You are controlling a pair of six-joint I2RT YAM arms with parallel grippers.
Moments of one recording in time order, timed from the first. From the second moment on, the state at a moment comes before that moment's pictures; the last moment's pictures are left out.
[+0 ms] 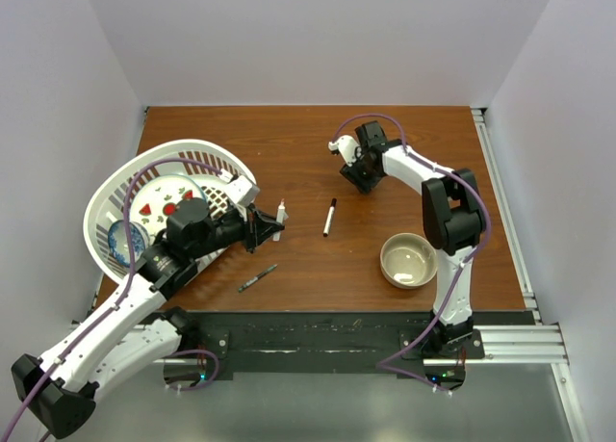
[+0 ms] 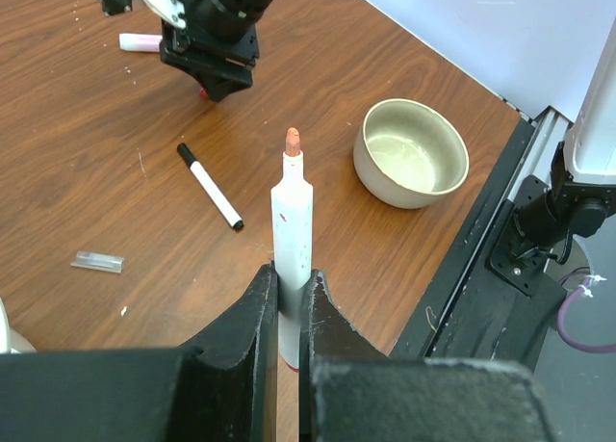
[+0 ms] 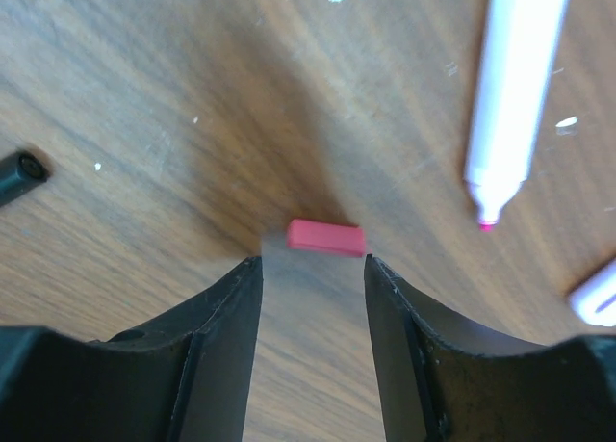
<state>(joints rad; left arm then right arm) -0.61 0.76 0.71 -0.17 0.36 -0.20 0.35 2.10 1.57 -0.57 -0.01 -0.54</state>
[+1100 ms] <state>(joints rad) -0.60 0.78 0.71 -0.17 0.36 -0.20 0.32 2.19 1.72 -0.67 -0.05 -0.58</state>
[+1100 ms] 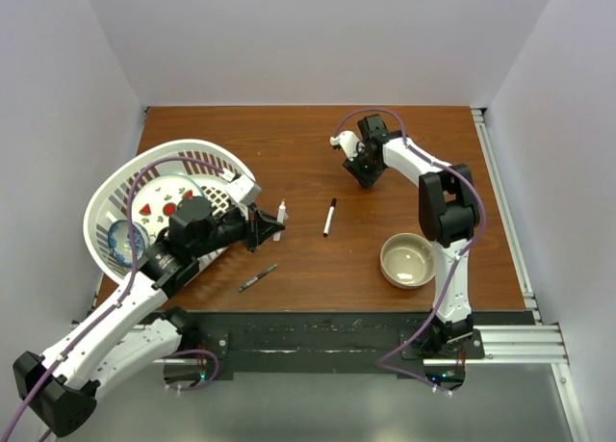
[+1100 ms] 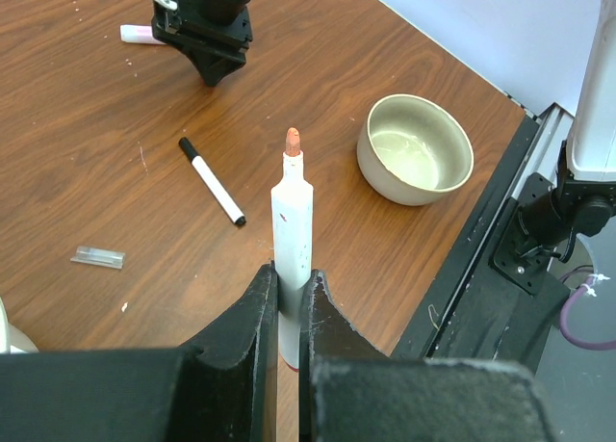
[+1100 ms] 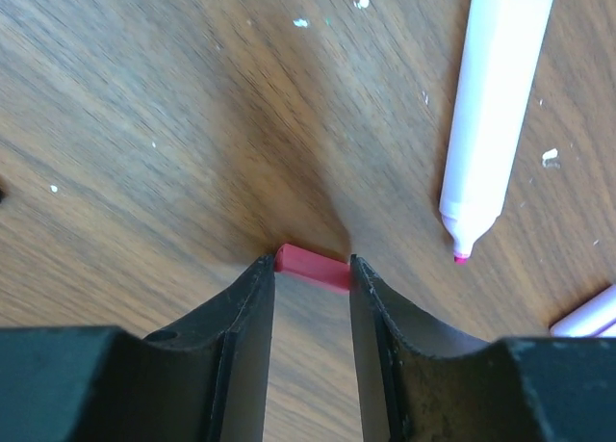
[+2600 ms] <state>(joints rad) -0.60 0.75 0.71 -0.17 0.37 -0.20 0.29 2.13 1.62 -0.73 -0.11 -0.35</state>
